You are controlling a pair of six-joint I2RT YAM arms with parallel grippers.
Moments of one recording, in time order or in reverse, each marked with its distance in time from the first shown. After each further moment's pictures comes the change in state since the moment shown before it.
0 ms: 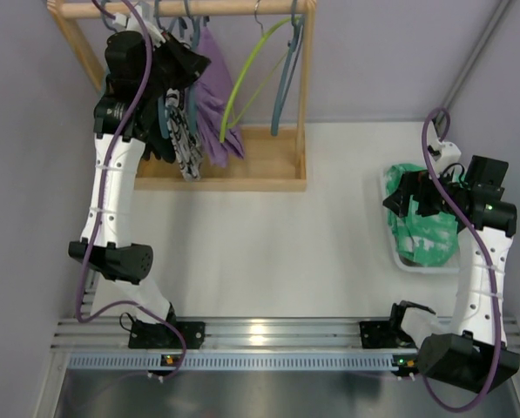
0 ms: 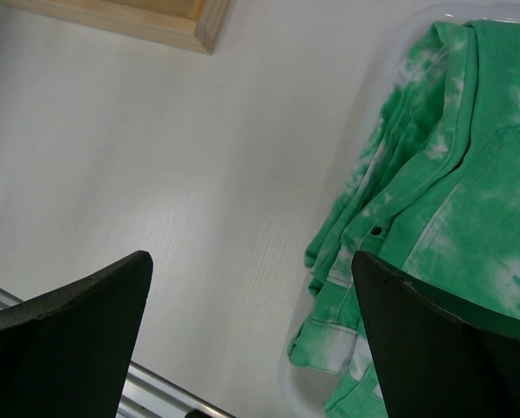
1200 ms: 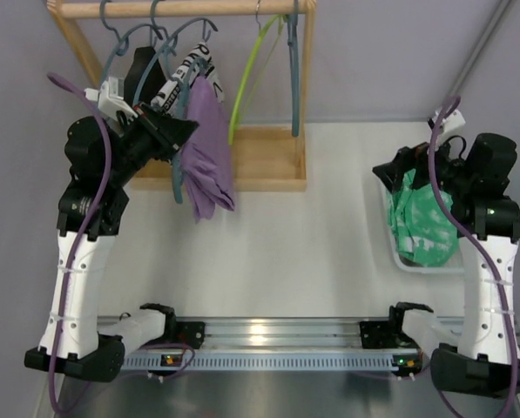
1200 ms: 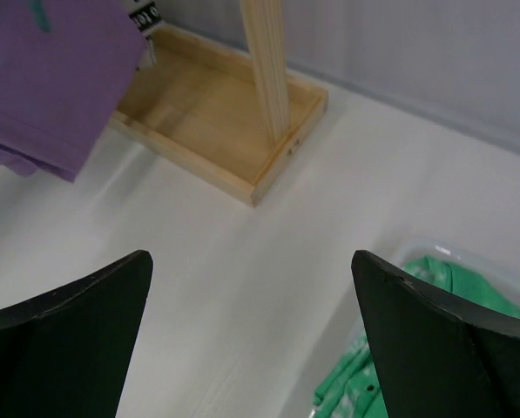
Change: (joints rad) left arm -0.005 -0.637 -0.687 0.105 0.090 -0.121; right arm 0.153 -0.026 0.135 0.253 -0.032 0.110
